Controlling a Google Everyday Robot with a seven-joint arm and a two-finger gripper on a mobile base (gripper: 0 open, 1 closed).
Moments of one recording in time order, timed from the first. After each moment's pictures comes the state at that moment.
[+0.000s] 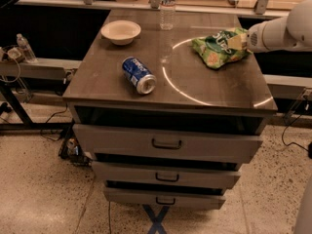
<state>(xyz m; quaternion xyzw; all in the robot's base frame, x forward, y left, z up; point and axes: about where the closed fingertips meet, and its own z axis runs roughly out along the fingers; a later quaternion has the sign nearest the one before) 0.780 -0.287 0.870 -0.16 0.87 0.11 0.46</state>
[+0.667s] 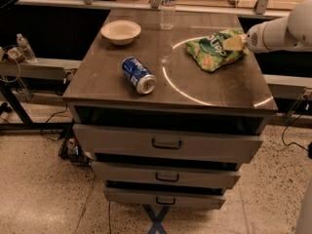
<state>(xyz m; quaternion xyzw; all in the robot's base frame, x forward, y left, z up) 0.776 -0.287 0.871 -0.16 0.87 0.12 0.46</state>
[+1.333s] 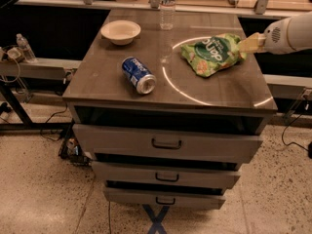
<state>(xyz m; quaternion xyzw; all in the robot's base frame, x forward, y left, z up) 0.710 -0.294 0.897 -0.11 0.89 0.19 0.41</state>
